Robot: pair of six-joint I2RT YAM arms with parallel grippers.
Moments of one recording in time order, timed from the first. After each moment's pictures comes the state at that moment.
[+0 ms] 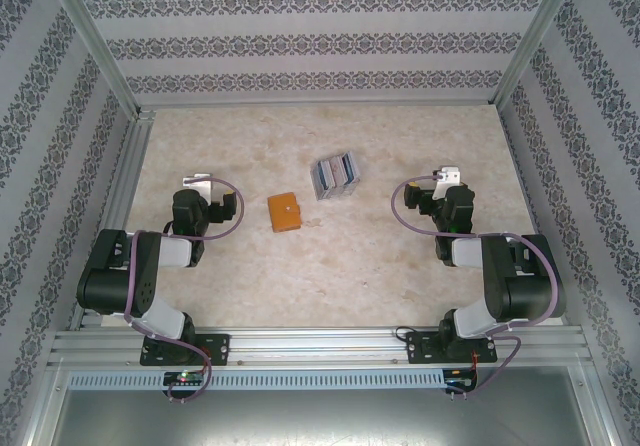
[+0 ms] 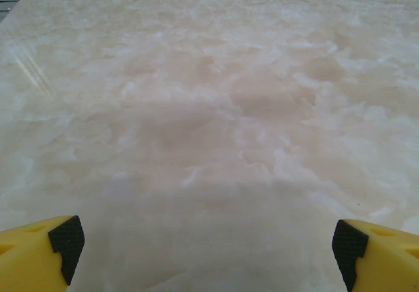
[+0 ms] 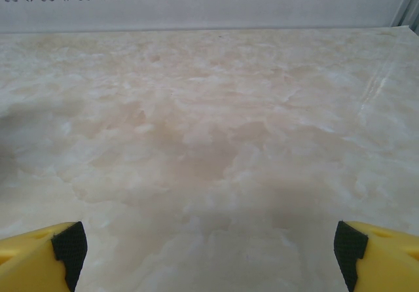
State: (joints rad) left arm -0.02 1.56 0.40 0.72 -0.04 -0.01; right arm -0.01 1.50 0.38 0.78 -0.04 0.04
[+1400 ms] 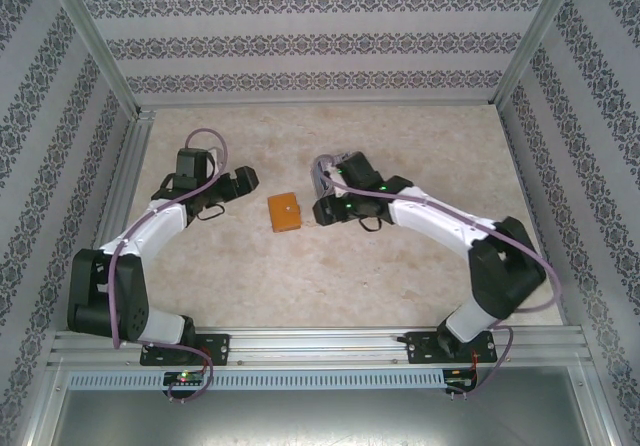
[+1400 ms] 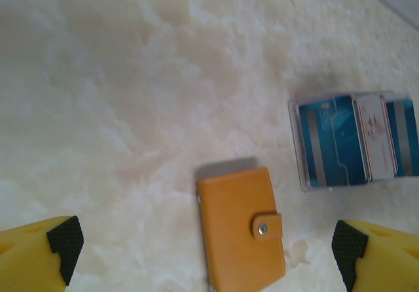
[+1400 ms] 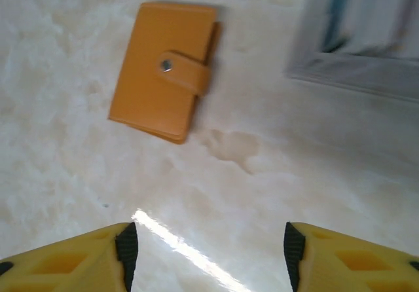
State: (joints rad) left arm -0.09 1.42 0.87 -0.24 0.32 -0.52; right arm 0.67 1.64 1.16 -0.50 -0.20 0.31
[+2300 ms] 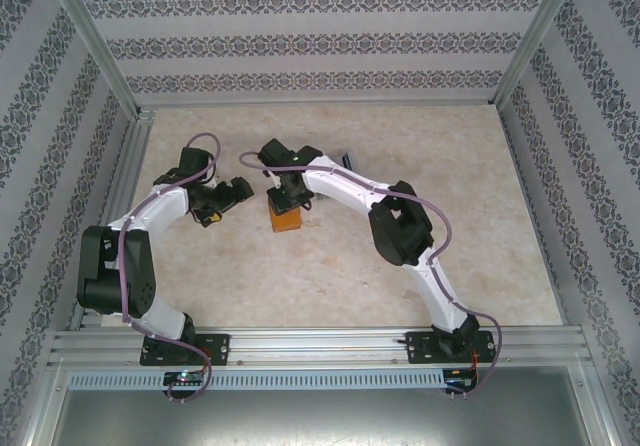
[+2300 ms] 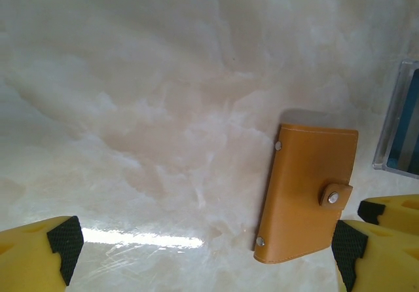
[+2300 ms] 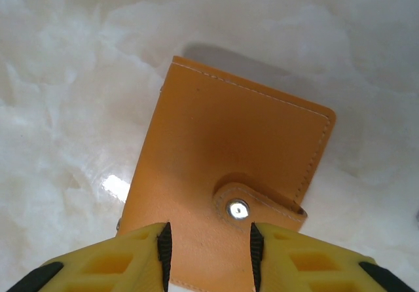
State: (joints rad) left arm -0.04 1.55 0.98 -0.54 0.33 -0.61; right arm 0.80 2.34 2.06 -0.99 -0.05 0.28
